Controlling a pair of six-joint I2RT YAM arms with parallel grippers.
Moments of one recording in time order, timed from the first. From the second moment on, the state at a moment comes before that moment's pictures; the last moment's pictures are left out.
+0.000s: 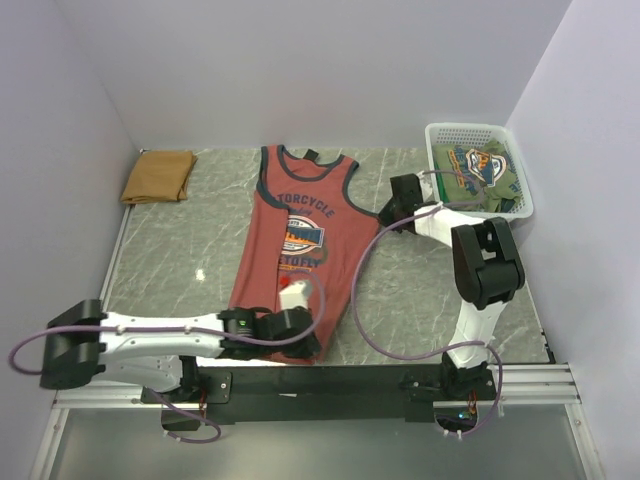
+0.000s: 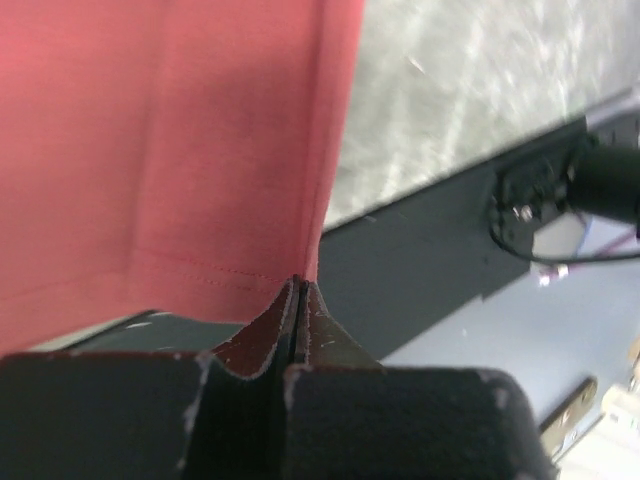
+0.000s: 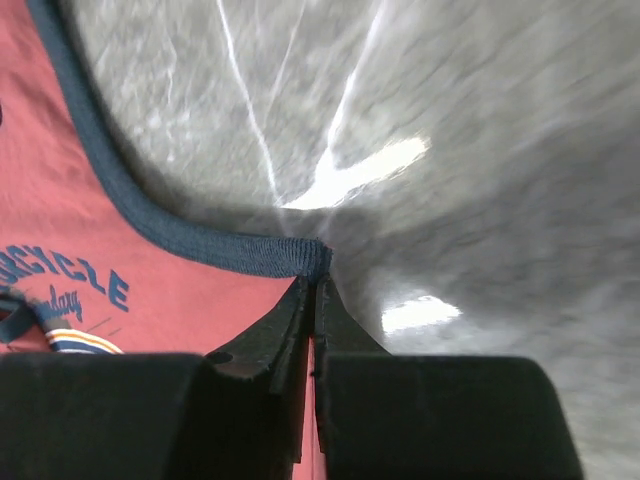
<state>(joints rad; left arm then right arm) -1.33 1.15 0.64 -0.34 -0.24 -1.21 0.25 1.88 1.14 -0.11 0.11 0.87</state>
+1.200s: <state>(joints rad) -1.43 0.90 0.51 -0.48 -0.45 -1.51 0.48 2.22 1.88 -0.57 0.26 0.60</state>
